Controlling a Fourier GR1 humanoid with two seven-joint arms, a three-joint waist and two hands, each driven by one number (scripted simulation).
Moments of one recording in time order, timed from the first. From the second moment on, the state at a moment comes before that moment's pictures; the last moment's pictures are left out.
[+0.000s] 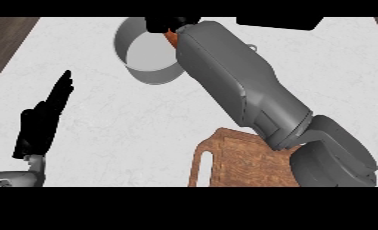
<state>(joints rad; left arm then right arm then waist) -0.06 0.38 -0.04 -1.53 -0.01 0.12 0.13 -1.49 0.00 0.63 -0.38 0.39 -0.46 0.35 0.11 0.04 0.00</state>
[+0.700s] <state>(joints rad) -0.09 0.38 -0.05 -1.52 -0.02 0.10 0.14 -1.44 0.00 0.47 -0.31 0.20 -0.50 0.12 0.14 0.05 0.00</state>
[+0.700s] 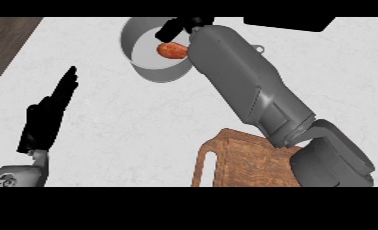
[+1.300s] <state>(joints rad) -0.08 0.36 -0.03 -1.49 -0.02 0.11 0.13 -1.42 0.00 0.23 -0.39 -0.07 -0.55 -0.13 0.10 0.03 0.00</state>
